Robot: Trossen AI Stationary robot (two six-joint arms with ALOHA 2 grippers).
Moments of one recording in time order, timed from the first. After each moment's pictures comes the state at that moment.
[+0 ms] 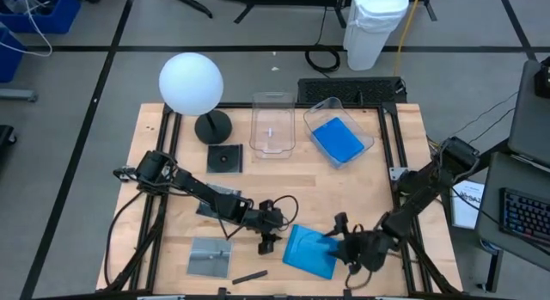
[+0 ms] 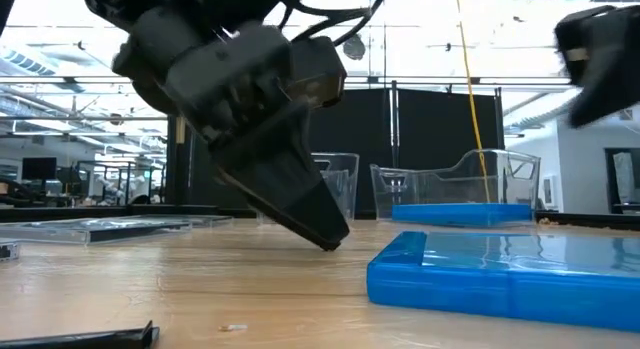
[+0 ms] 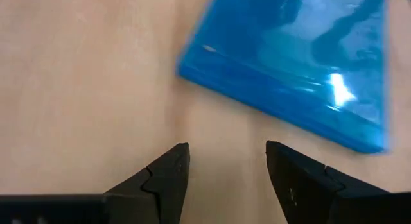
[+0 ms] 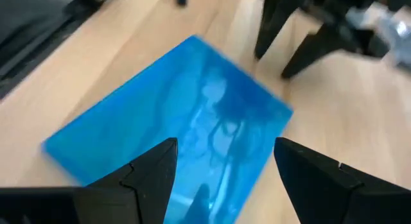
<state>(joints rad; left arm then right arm) -0.34 2.01 1.07 0.12 -0.02 -0.42 0.86 1.54 0.68 0.03 0.61 0.22</state>
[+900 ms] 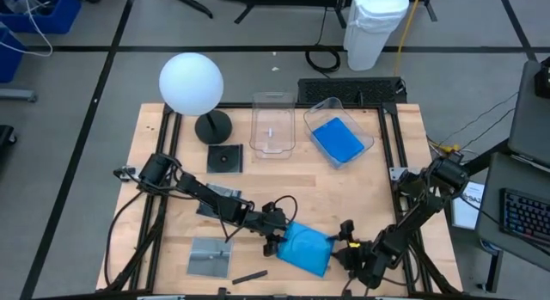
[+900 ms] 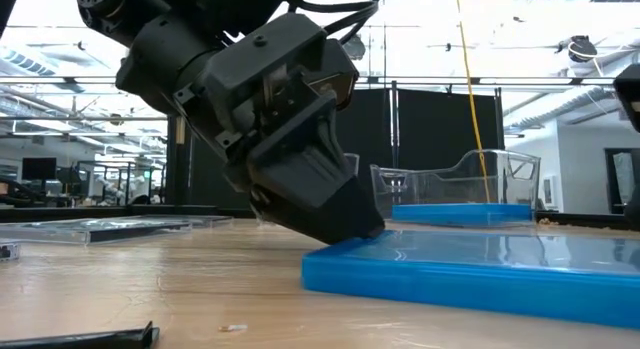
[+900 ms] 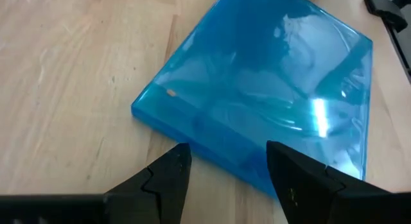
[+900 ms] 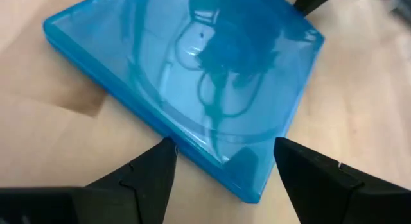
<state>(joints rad) -0.35 2.10 1.07 0.22 -0.03 -0.52 0.91 1.78 0.72 -0.15 0.82 0.40</state>
